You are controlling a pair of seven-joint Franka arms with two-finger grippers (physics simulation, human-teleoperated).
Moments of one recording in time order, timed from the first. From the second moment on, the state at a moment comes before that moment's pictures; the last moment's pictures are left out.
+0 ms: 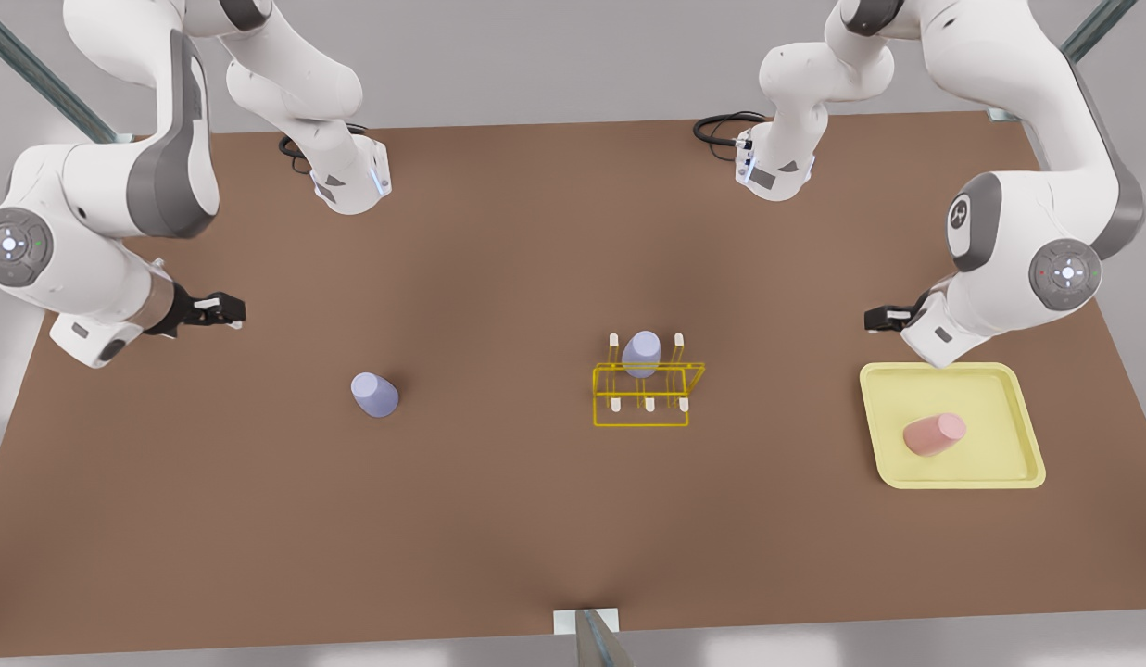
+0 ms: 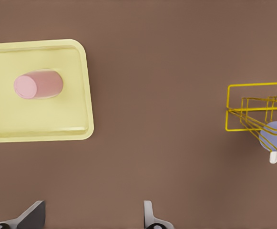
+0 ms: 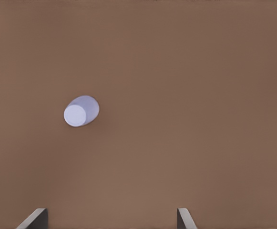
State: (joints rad) left arm -0.02 0.25 -0.04 -1.45 0.06 1.46 0.02; right arm -0.16 0.15 0.20 -1.46 -0.09 1.42 -0.10
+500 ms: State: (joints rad) left arm 0.26 0.68 -0.01 -1.40 0.09 1.86 0.13; right arm -0.01 0.46 0.20 -1.66 -0.09 1.85 0.01
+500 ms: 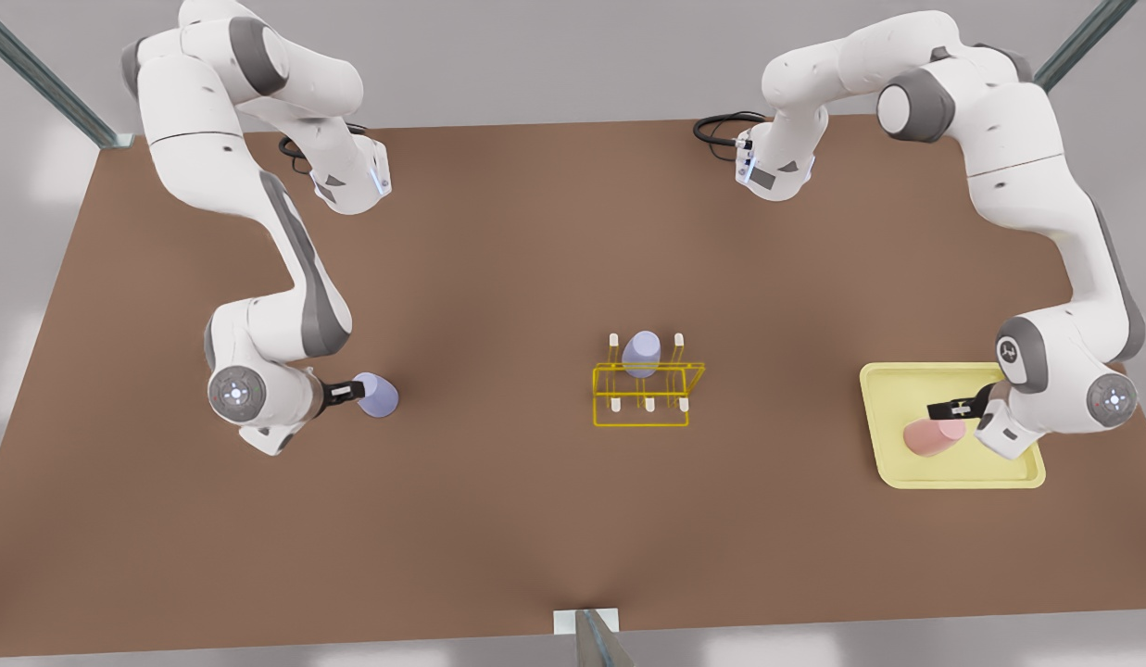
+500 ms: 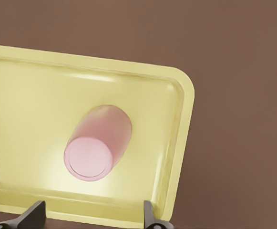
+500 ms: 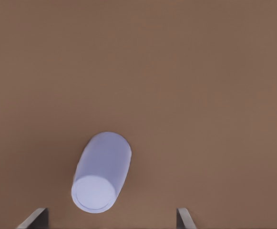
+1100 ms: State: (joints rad) left arm 0.28 0.77 0.00 -1.44 0.09 2.10 0.25; right arm -0.01 0.42 0.20 -2.02 -0.09 2.30 0.18
